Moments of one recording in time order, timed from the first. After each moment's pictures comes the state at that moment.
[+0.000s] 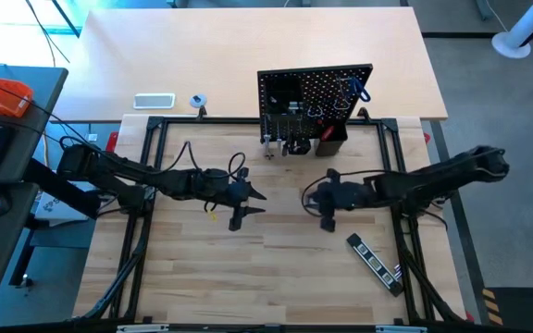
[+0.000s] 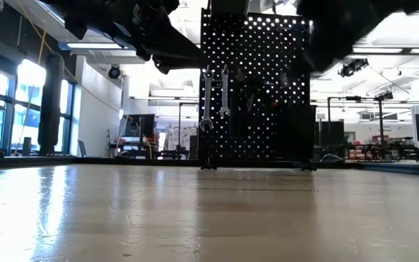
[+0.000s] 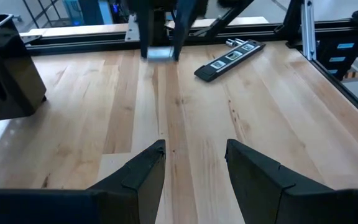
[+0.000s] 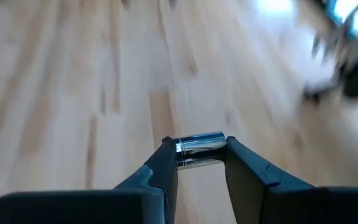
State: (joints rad) left arm -0.06 1.42 0.75 0.27 0.01 0.05; right arm 0.19 1.20 0.73 -0.22 0.29 0.20
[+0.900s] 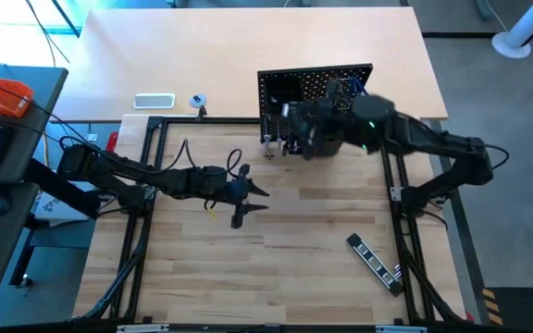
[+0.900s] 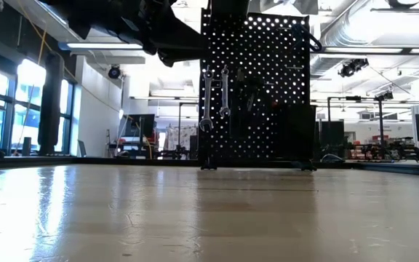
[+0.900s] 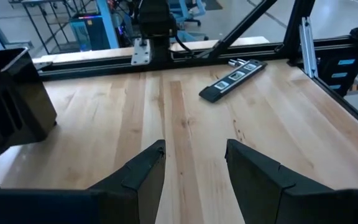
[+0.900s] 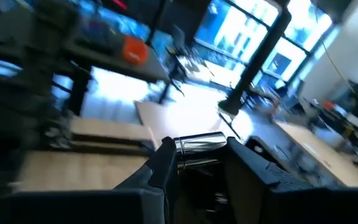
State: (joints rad) left arm -0.05 1.42 0.75 0.35 0.01 0.08; right arm -0.08 1.39 1.59 -0.29 0.33 -0.40
